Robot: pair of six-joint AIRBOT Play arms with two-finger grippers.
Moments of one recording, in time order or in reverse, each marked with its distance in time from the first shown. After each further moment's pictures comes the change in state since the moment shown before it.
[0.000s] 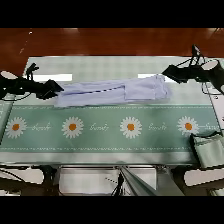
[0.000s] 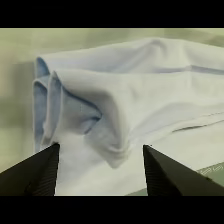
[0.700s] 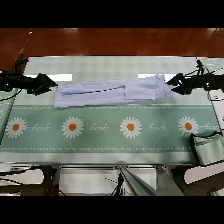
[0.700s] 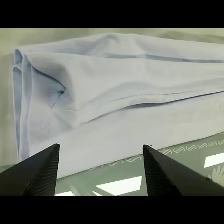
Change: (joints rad) left arm 0.016 0.142 0.016 0.003 -0.090 0.001; right arm -0.132 -0.123 0.001 0.170 0.298 -0.004
